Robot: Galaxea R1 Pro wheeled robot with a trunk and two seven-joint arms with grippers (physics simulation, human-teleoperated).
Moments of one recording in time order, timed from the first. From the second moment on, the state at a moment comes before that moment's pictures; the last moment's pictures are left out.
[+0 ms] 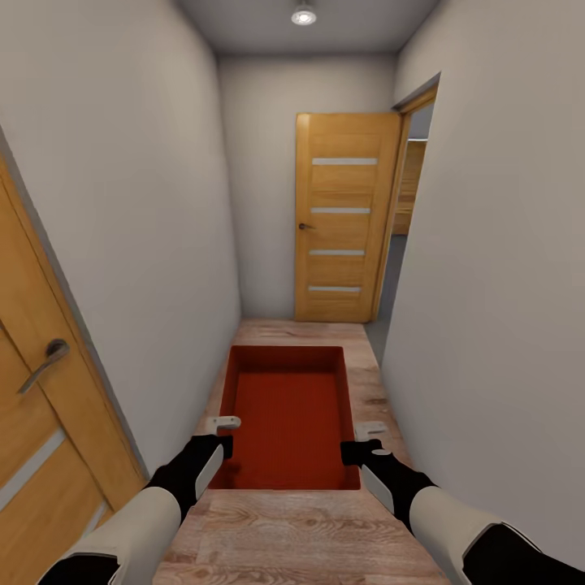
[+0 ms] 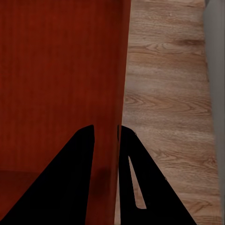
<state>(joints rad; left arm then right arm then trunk) -0.74 -0.11 -0.02 -0.43 0.08 0.40 0.28 -0.79 0.06 0.57 -0.21 -0.51 0.07 -0.12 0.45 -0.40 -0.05</state>
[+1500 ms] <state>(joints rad) -0.74 -0.11 -0.02 -0.43 0.08 0.40 0.28 -0.79 0.06 0.57 -0.21 -0.51 0.07 -0.12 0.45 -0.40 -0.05</state>
